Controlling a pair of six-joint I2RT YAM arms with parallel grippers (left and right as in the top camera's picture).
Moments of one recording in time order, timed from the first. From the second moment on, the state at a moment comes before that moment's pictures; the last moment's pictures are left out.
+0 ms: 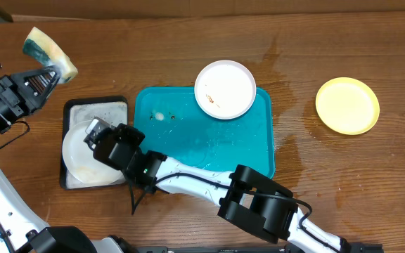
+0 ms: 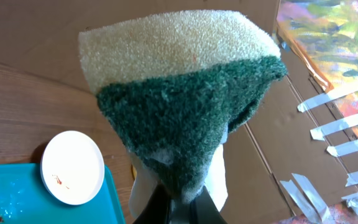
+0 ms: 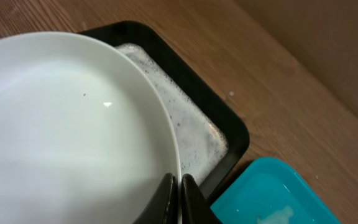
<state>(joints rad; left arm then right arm) 0.70 1.54 1.66 -1.29 1.55 0.16 1.16 2.33 1.75 -0.02 0.48 -0.11</state>
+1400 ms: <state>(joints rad) 0.70 1.54 1.66 -1.29 1.55 0.16 1.12 2.33 1.89 0.49 0.76 -0.74</state>
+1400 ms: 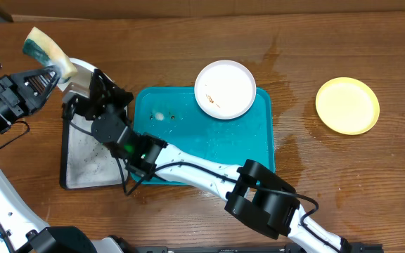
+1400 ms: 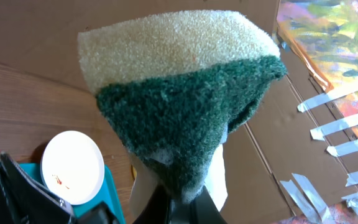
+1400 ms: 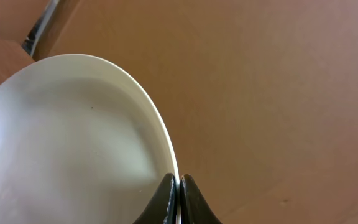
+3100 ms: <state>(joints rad) 0.70 1.54 1.66 -1.29 1.55 0.16 0.78 2.13 1.90 -0.53 -0.04 0.49</state>
